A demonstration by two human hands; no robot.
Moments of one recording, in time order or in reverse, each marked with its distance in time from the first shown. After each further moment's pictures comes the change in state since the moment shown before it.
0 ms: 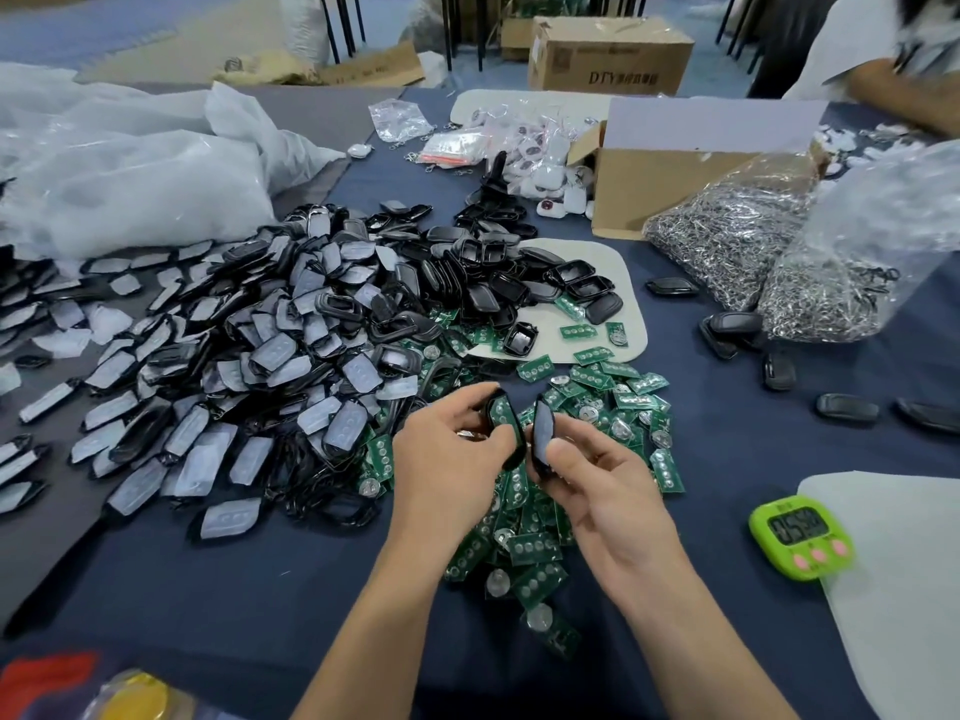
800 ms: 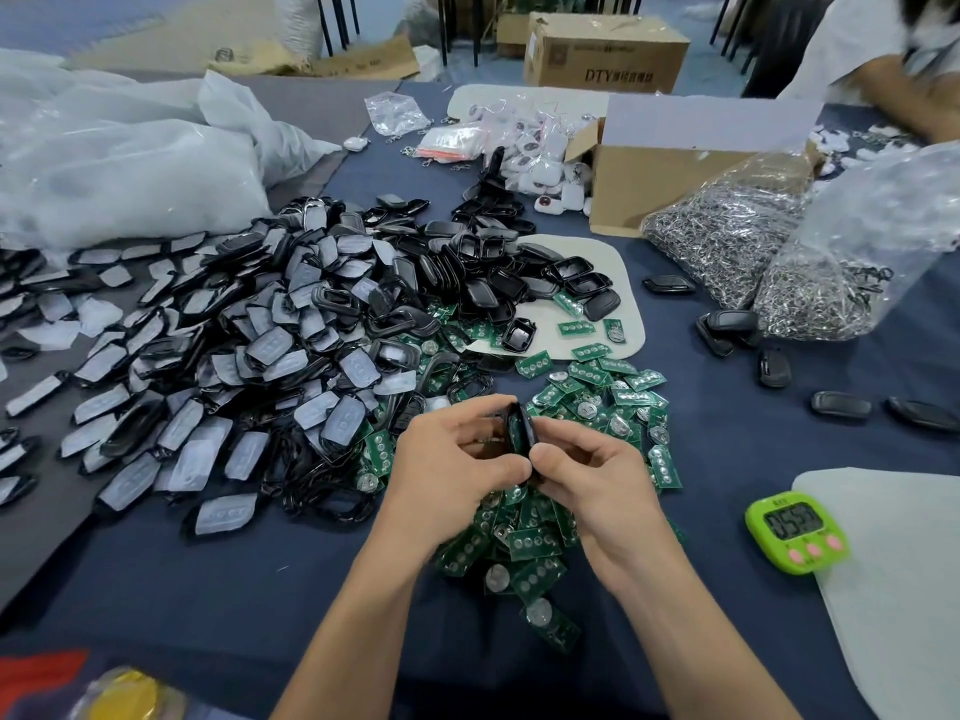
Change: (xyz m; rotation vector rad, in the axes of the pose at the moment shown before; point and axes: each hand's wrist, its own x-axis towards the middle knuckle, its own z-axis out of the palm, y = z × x) left_hand 0.005 -0.023 -0.010 -0.136 -0.299 0.087; right_hand -0.004 -0.003 0.008 -0.239 0.022 -0.012
